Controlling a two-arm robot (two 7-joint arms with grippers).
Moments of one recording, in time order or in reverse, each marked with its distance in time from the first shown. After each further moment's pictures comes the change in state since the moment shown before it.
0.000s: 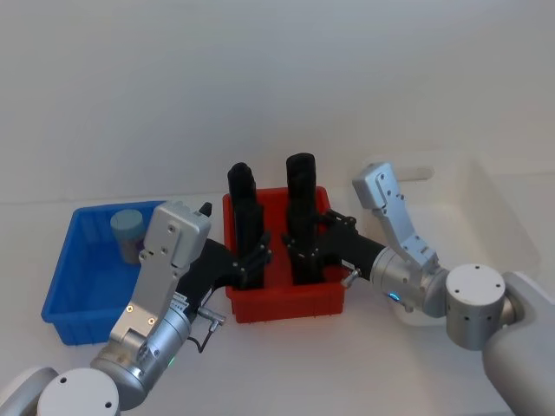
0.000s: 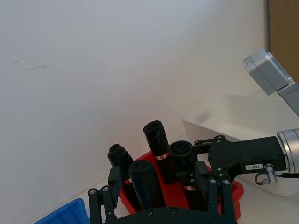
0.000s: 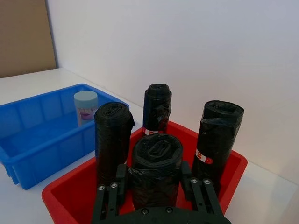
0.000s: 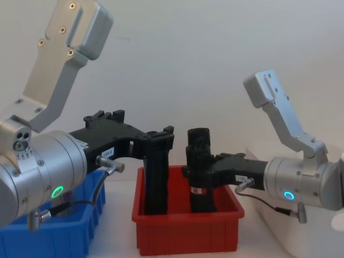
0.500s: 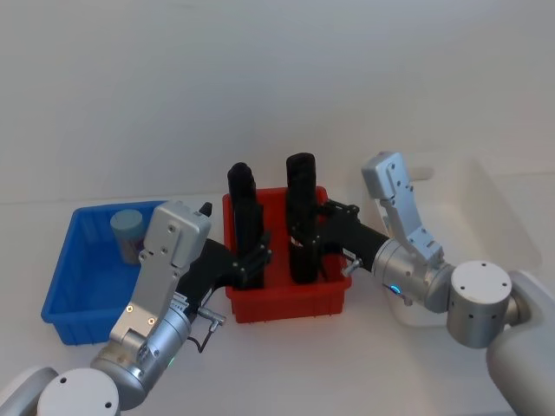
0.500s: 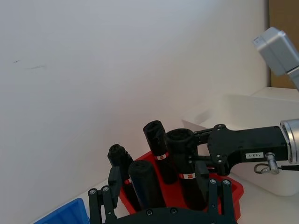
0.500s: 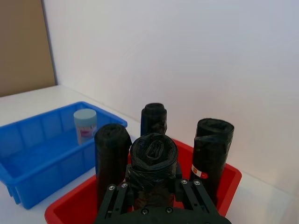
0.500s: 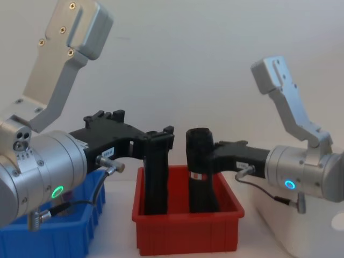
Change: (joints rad) left arm 0.000 0.000 0.000 0.000 0.000 0.000 0.000; right arm -0.025 0.008 0.004 -0.068 0.044 0.003 -0.016
